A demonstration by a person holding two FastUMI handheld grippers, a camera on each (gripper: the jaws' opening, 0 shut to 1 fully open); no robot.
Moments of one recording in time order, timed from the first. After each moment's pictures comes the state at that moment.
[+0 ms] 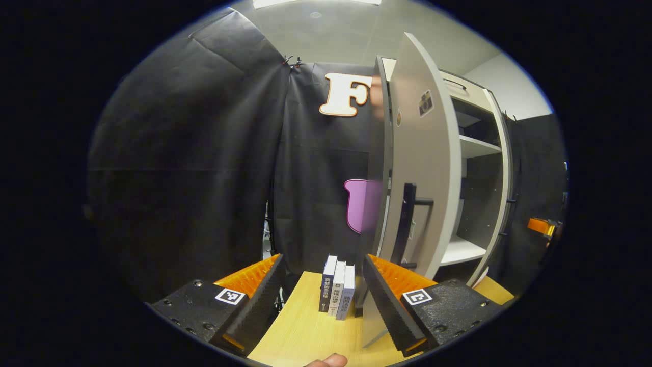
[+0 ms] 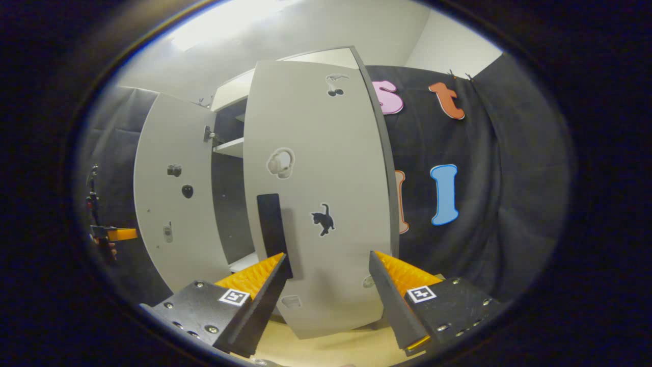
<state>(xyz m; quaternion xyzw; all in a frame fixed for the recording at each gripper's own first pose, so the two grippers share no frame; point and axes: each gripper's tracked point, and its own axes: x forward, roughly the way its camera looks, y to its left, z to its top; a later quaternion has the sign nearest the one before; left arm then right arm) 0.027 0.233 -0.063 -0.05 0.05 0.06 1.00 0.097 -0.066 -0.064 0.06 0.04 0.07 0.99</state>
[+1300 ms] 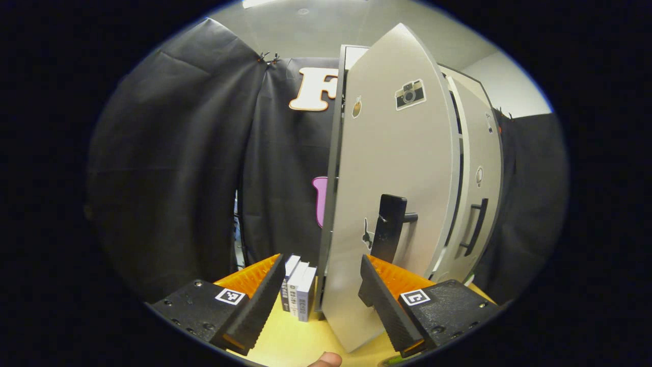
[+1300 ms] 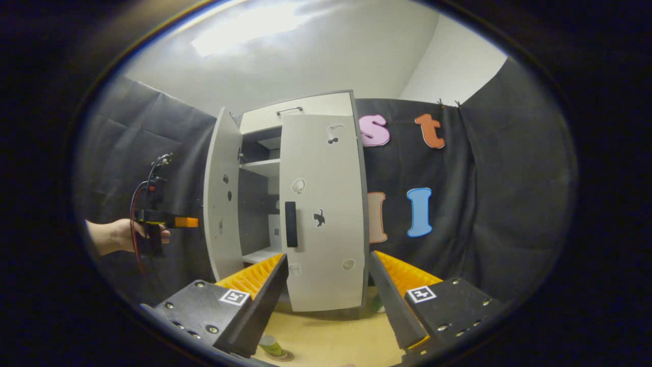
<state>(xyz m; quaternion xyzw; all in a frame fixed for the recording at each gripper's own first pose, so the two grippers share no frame) 0.065 0.094 -0.062 -0.07 0.07 0.03 1.00 -0.080 -0.118 -0.043 0.03 -0.01 0.05 1.00</state>
